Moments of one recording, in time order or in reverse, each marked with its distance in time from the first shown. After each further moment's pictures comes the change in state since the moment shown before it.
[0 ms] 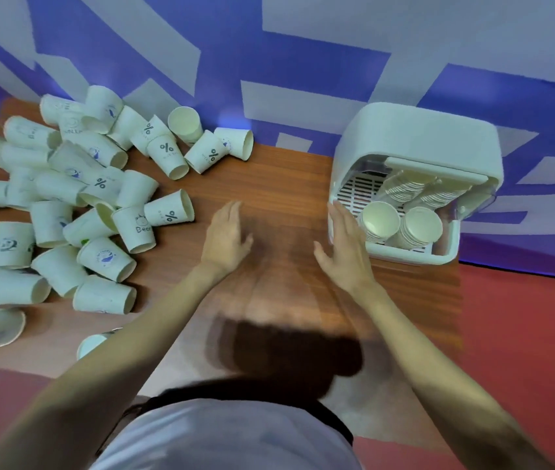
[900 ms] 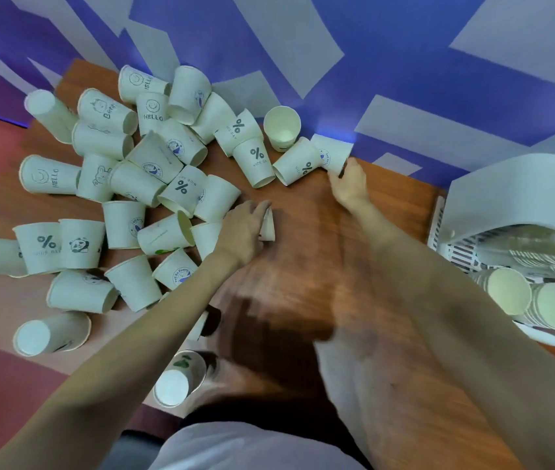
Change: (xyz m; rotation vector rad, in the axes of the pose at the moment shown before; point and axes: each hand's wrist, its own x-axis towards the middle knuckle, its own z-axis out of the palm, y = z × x) left_hand 0.061 -0.154 -0.056 0.117 -0.229 -0.092; right_hand 0.252 -0.091 0.156 0.125 -0.215 0.442
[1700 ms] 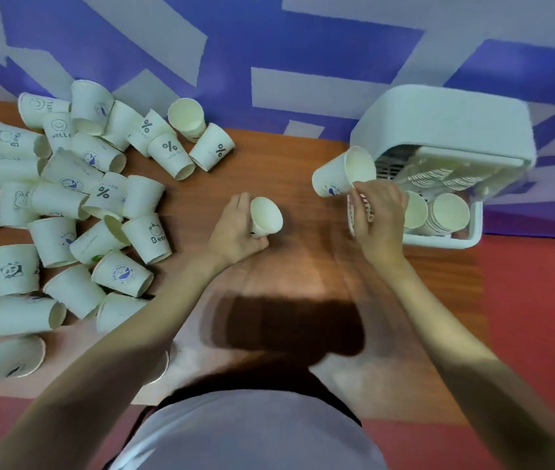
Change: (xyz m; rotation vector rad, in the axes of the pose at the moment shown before) left_hand -0.030 0.116 0.028 -0.304 0.014 0.200; right_hand -0.198 0.132 -0.132 -0.070 0.691 -0.510
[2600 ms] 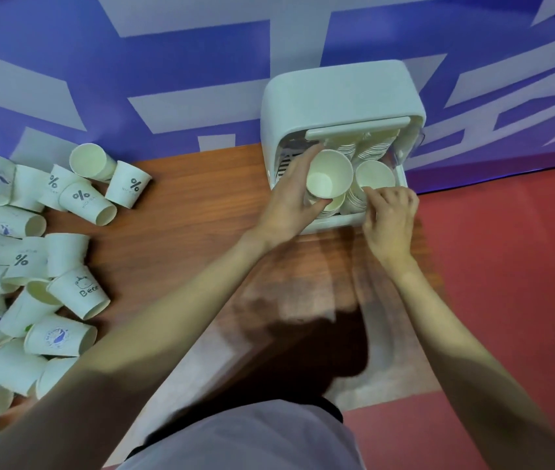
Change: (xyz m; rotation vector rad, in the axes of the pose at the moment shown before) left_hand 0.065 0.187 0.098 -0.276 0.015 0.555; right_hand -0.051 0.121 -0.080 -0.387 -0.111 0.339
